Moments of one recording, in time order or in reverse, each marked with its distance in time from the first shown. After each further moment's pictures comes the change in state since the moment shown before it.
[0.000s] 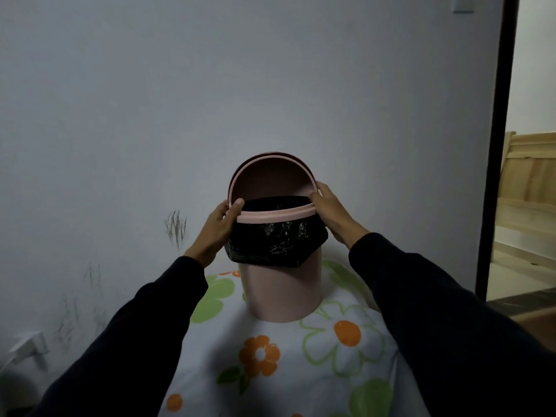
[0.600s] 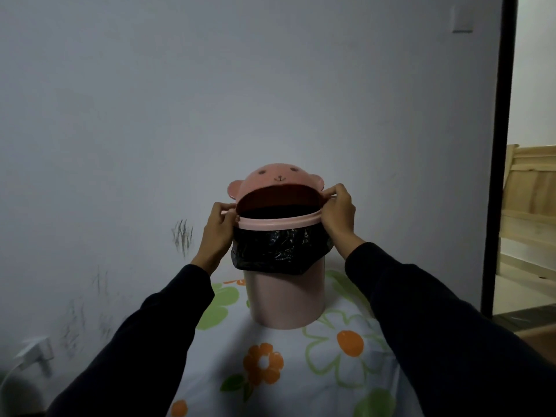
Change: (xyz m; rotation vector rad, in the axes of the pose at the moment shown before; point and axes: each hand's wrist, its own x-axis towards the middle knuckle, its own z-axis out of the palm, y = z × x) left_hand -0.002 0.009 -0.005 0.079 0.270 -0.006; right_hand -0.012 -0.020 0.007 -0.067 0.439 -0.112
